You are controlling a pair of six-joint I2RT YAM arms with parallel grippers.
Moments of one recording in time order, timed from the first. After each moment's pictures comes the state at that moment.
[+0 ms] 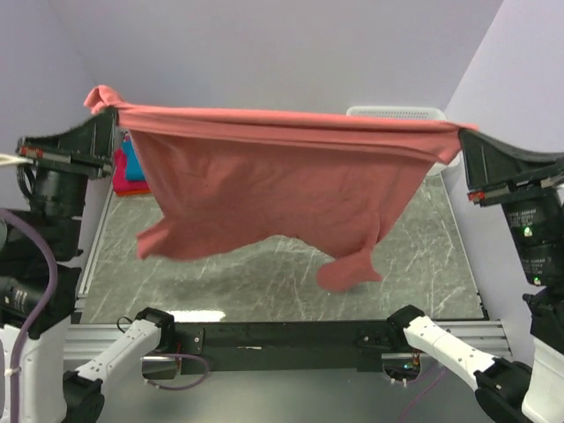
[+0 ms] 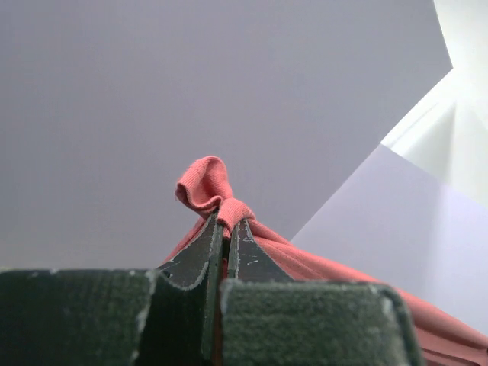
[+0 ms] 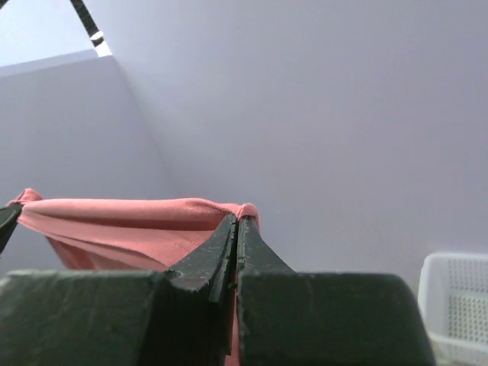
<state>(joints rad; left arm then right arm) -0.30 0.79 1.60 -0.32 -0.18 -0.72 0.49 0.81 1.80 -0.54 0.14 0.31</state>
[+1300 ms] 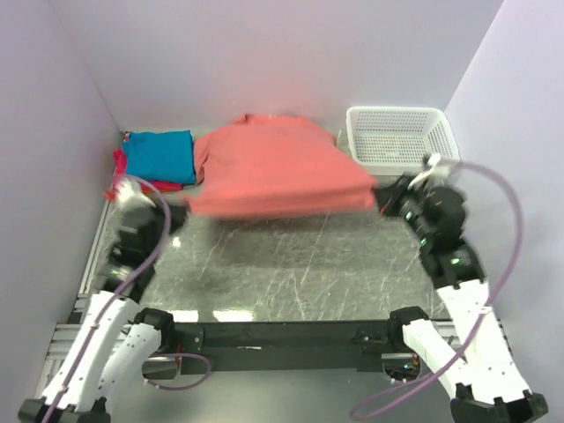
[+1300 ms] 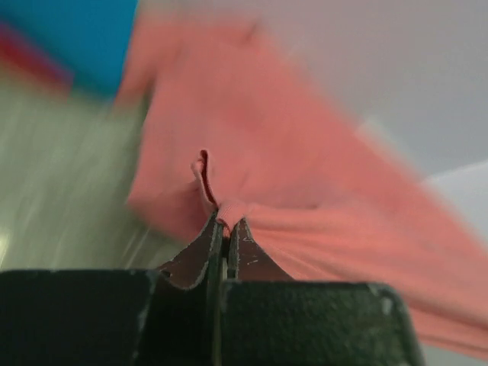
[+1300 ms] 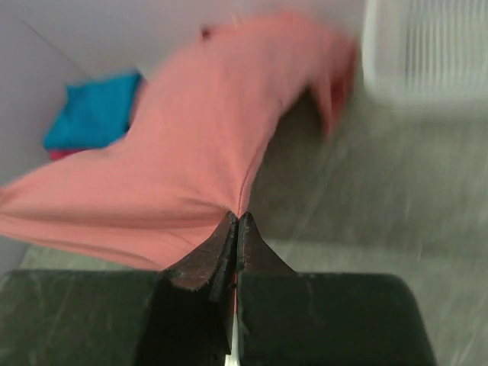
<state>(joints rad) -0.23 0.68 0.84 -0.27 -0.22 -0.78 0.19 0.78 1.05 -0.38 -0.11 0.38</state>
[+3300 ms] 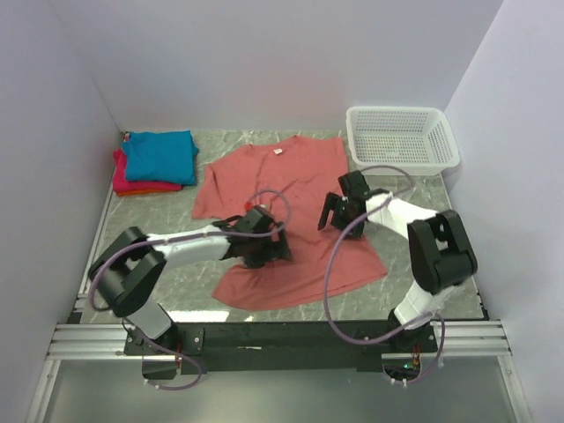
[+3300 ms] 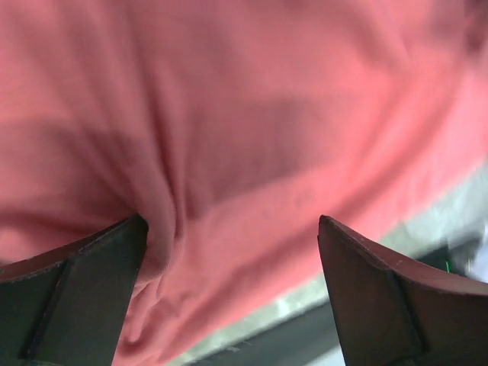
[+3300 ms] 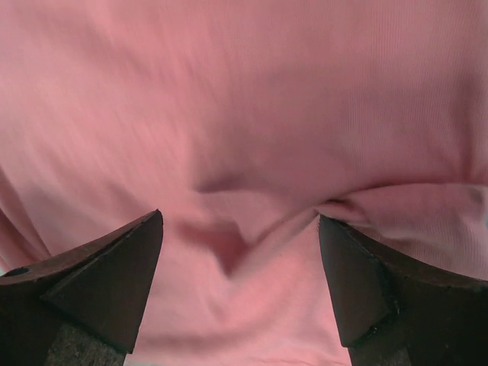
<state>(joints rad) -0.77 1.57 0.83 -0.25 0.06 -0.97 0.35 1.65 0.95 -0.43 -0.08 0.65</state>
